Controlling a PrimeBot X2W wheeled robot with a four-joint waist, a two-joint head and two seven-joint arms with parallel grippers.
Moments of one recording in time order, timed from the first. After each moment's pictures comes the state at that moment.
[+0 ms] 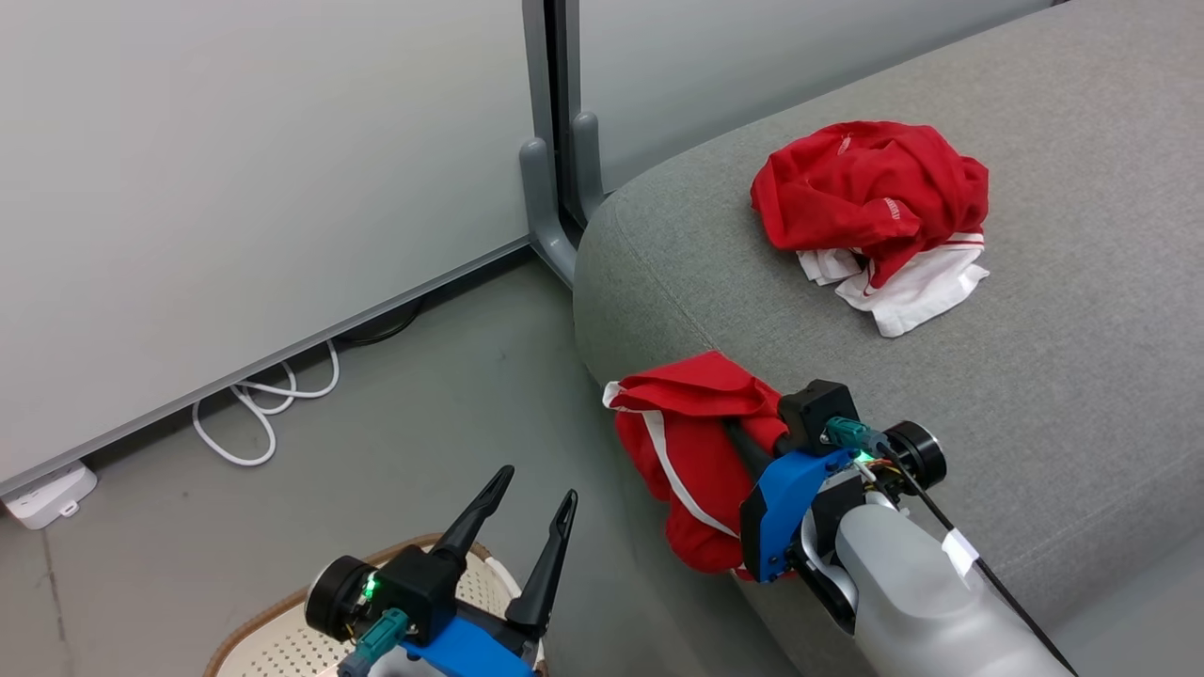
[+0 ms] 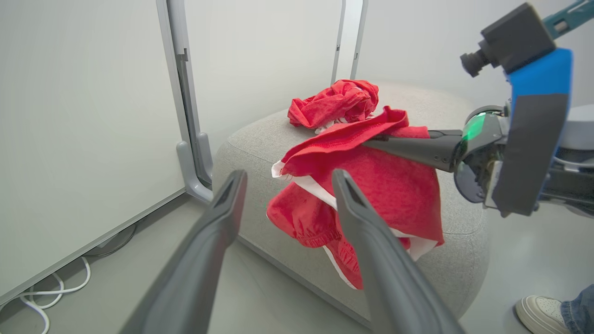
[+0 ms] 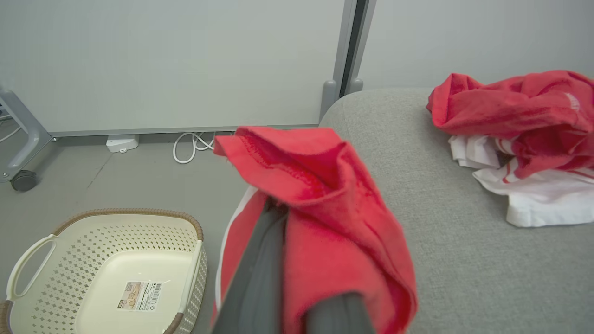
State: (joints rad) left arm -0.20 0.06 -0.41 0.34 -0.18 -0.13 -0.26; right arm -0.69 -0.05 0.58 1.06 0.29 0.13 -0.24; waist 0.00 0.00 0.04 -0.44
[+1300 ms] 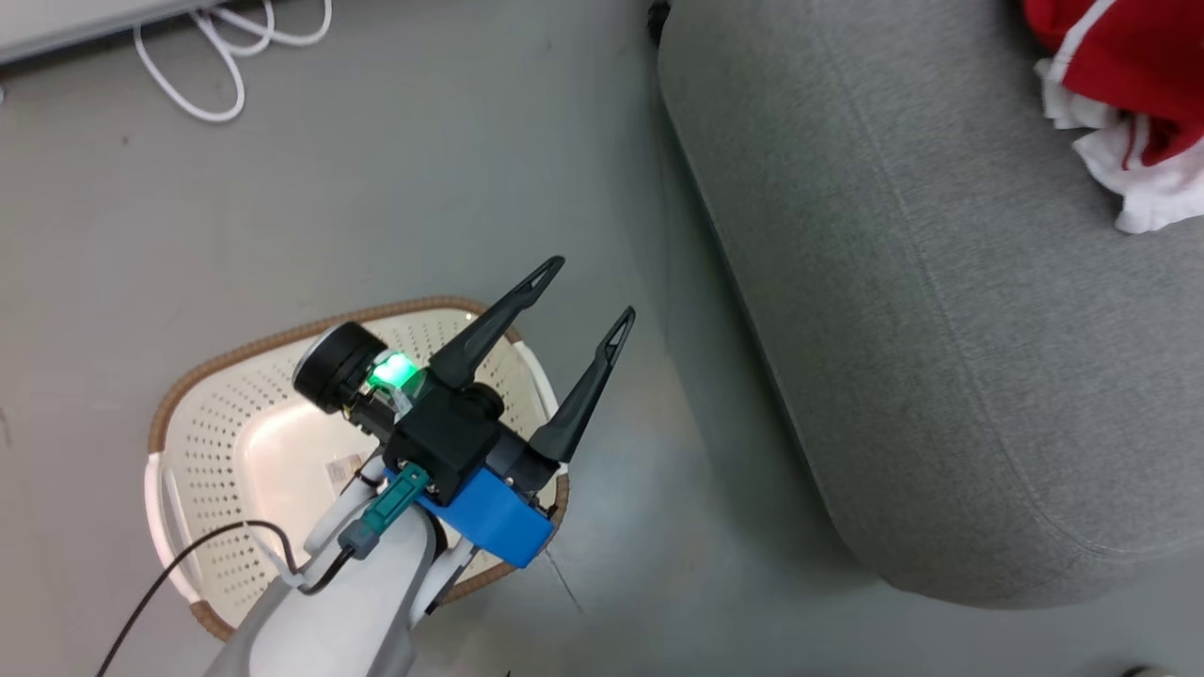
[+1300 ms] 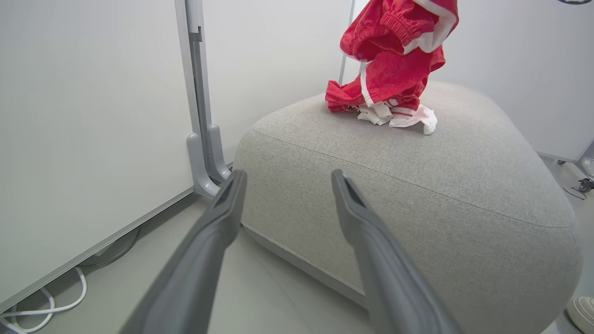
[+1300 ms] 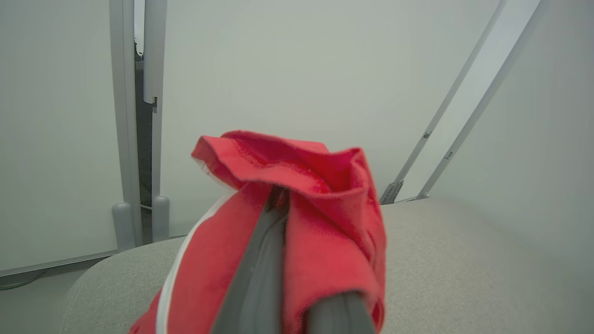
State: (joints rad) left arm -0.52 0.18 -0.56 0.20 -0.14 -0.13 -0.26; right arm -1.17 -0.57 0.03 0.85 0.24 0.13 -0.10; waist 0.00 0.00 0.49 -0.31
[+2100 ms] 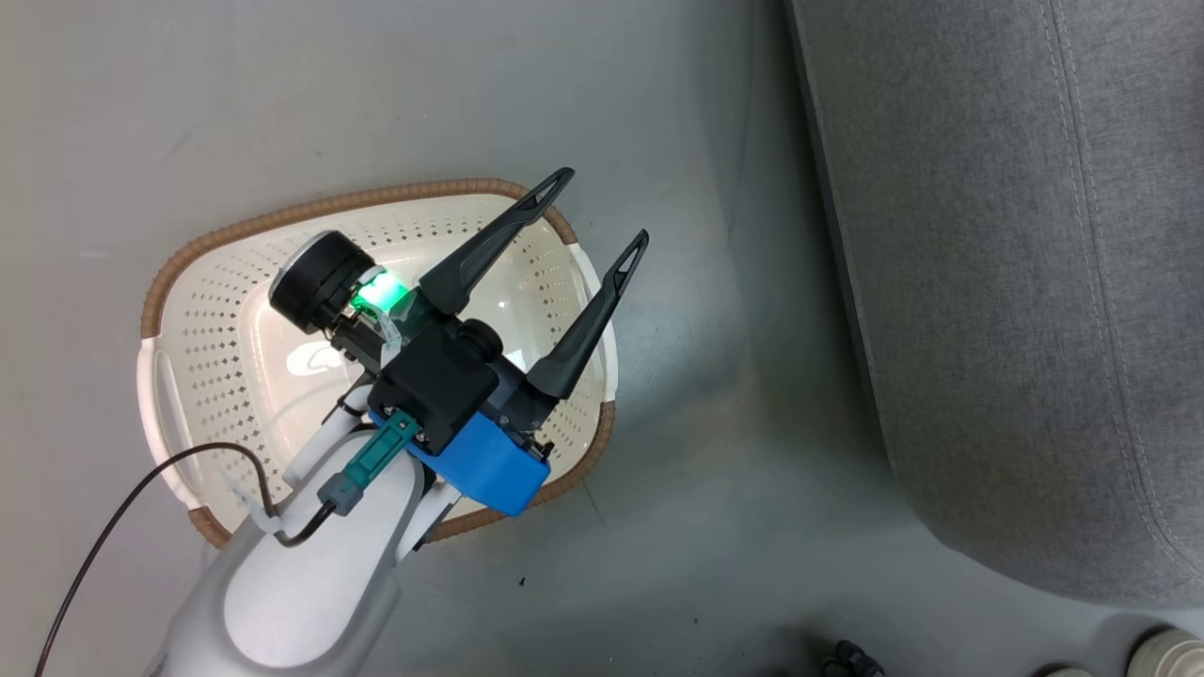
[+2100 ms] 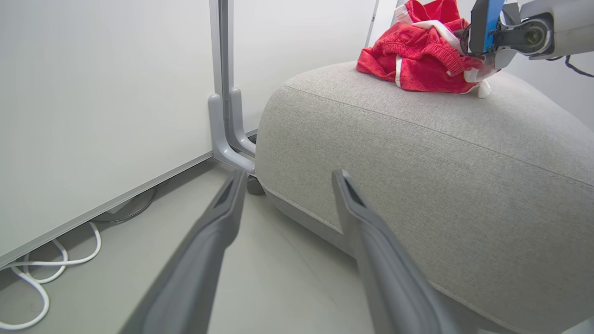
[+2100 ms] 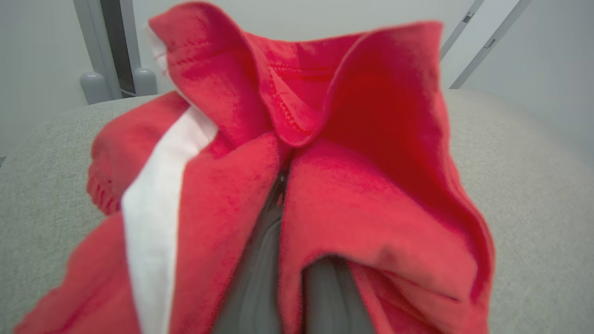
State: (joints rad) left arm -0.67 0.22 -0.59 0.15 -0.13 -0.13 -0.26; right arm -1.03 -0.53 -0.24 0.91 0.16 0.13 -0.16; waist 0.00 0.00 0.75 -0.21
